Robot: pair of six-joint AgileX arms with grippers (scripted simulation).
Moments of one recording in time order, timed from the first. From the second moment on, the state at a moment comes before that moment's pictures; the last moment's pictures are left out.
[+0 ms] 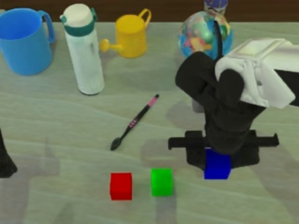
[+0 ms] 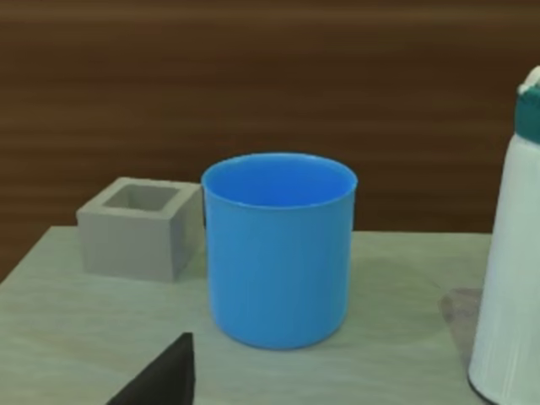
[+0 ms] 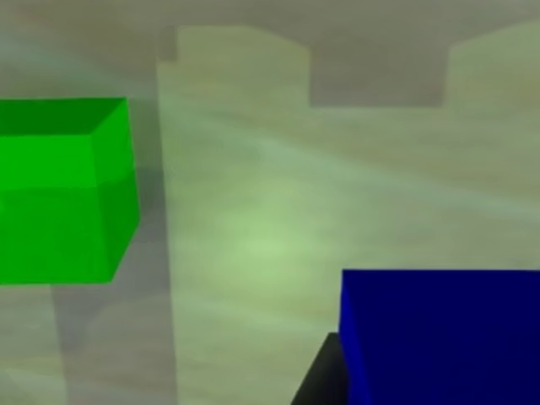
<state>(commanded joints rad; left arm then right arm) 0.02 0.00 0.00 0.00 0.00 0.00 0.72 1.81 1.29 -1.04 0.01 0.73</state>
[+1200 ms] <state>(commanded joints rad) 0.02 0.00 0.00 0.00 0.00 0.00 0.73 1.92 1.12 -0.77 0.01 0.73</state>
